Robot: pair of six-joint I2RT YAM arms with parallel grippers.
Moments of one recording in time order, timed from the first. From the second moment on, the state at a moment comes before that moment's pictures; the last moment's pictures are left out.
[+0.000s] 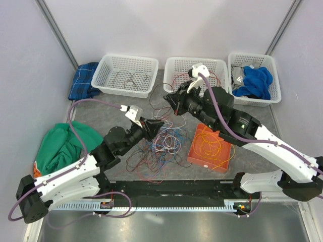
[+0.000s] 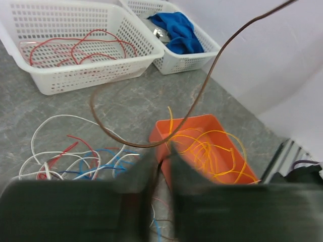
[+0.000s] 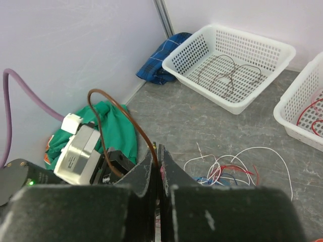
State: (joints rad) left arm -0.92 0.83 0.56 0.32 -0.15 -0.35; right arm 1.02 1.22 1.51 -0.36 0.29 0.37
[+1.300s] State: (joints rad) left arm -0.87 1.30 2.03 -0.31 -0.31 -0.18; right arm 1.02 0.98 0.87 -0.02 0.25 0.41
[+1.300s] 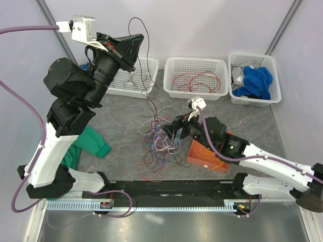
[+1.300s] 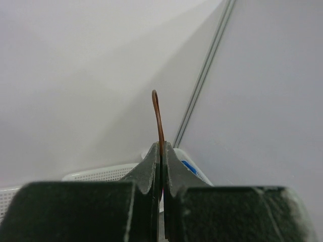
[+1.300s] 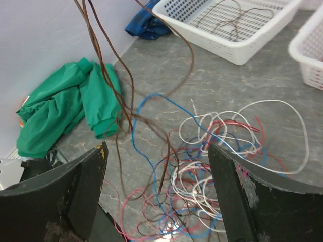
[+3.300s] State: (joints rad) left arm -0.87 1.38 2.30 -0.31 -0.21 -0.19; right arm 1.09 1.16 0.77 0.51 0.18 0.54
